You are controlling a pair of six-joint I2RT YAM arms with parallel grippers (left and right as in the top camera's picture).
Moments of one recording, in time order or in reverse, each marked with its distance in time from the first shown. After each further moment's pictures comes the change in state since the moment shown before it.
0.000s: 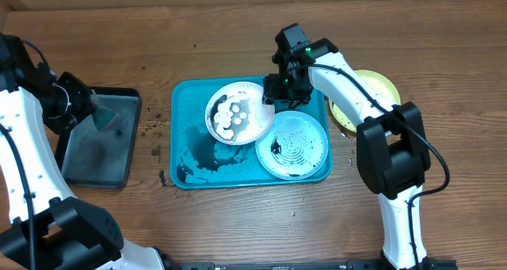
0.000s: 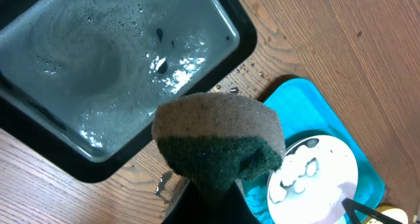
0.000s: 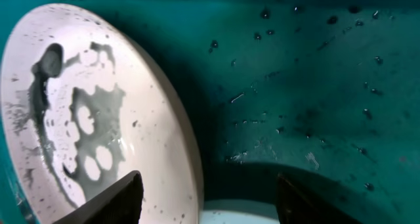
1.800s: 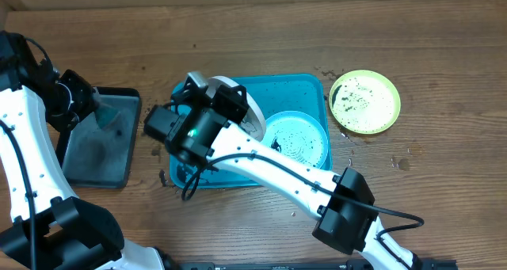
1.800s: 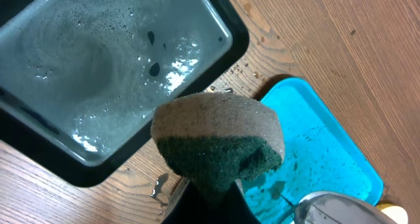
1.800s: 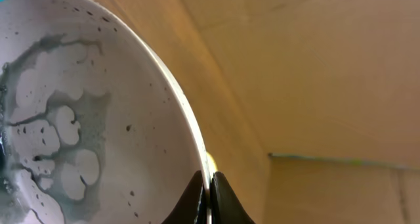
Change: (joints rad) left arm -0.015 0.000 0.000 0.014 0.004 0.000; right arm 0.639 -0.016 0.387 -0.473 1.424 -0.209
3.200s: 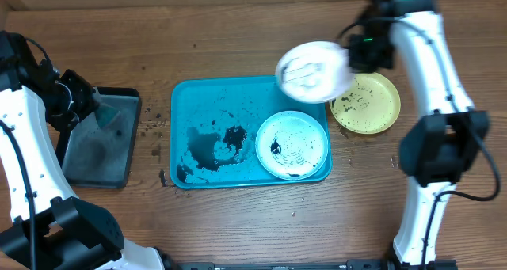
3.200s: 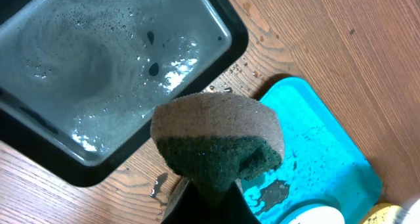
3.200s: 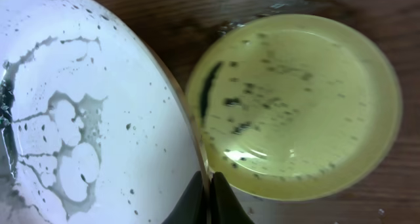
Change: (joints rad) left arm 0.000 0.000 0.000 0.000 0.003 0.000; right arm -1.048 0.000 -0.003 -0.055 -1.331 0.047
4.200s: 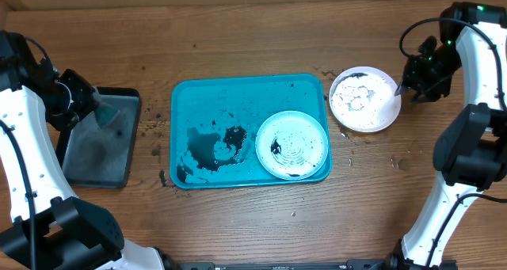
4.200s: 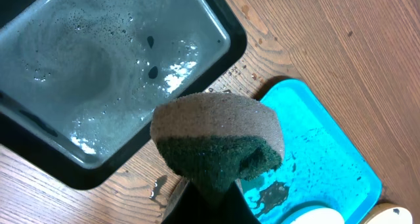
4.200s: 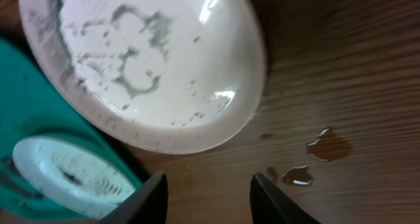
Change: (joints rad) left arm 0.000 0.000 0.000 0.008 0.000 0.000; right arm -0.245 -0.001 -0.145 -0.106 -0.023 -0.062
